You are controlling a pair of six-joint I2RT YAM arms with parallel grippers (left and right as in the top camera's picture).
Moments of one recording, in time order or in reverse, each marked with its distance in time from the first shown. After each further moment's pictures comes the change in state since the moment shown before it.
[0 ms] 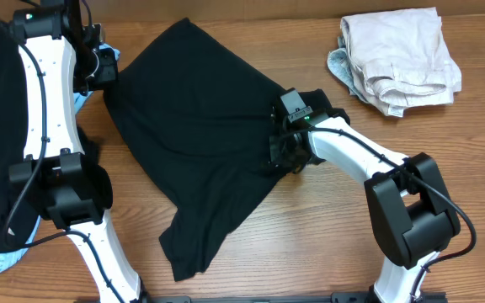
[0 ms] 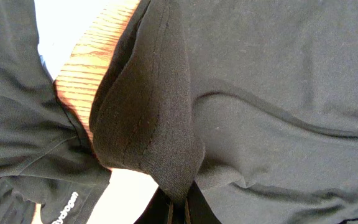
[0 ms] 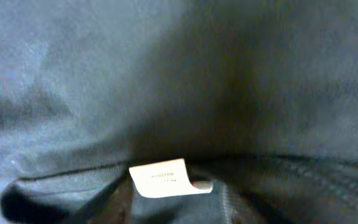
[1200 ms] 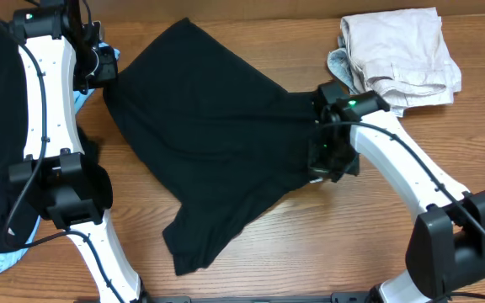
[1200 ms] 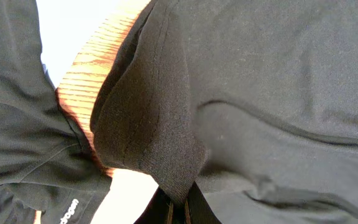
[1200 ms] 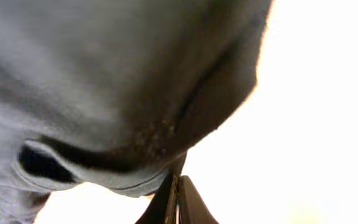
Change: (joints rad) left arm 0.000 0.000 0.000 0.024 0.000 0.000; right arm -0.139 -0.211 0.062 -0.570 0.011 0.074
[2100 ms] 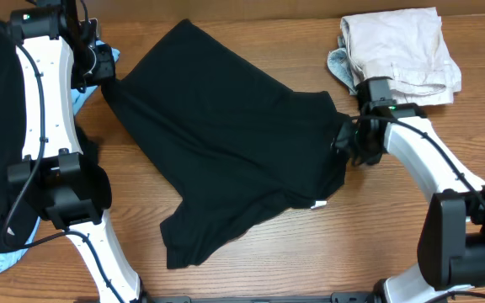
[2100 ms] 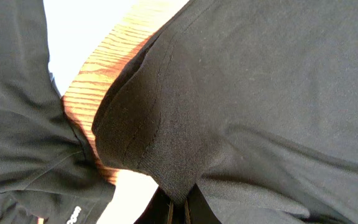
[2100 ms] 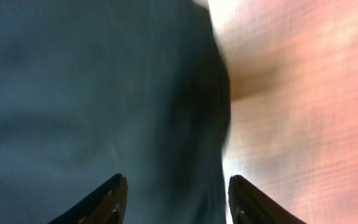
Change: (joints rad) left arm 0.011 0.000 0.000 0.029 0.000 0.000; right arm -0.237 0.007 -0.163 0.477 0.031 0.051
